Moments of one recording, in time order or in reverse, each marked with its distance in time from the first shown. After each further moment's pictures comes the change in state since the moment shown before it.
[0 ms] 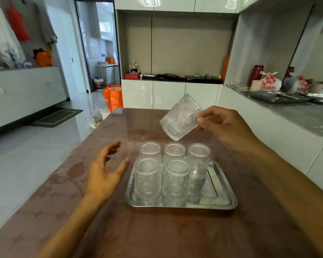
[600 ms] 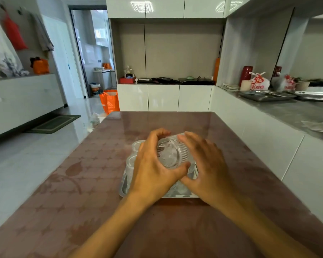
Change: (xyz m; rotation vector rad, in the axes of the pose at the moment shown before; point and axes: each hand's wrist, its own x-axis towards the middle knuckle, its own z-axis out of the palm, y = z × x) left_hand -0.043 0.140 0.058 -0.158 -0.111 0.192; right_hand -0.103 0.026 0.025 -0.700 0.175 -0.551
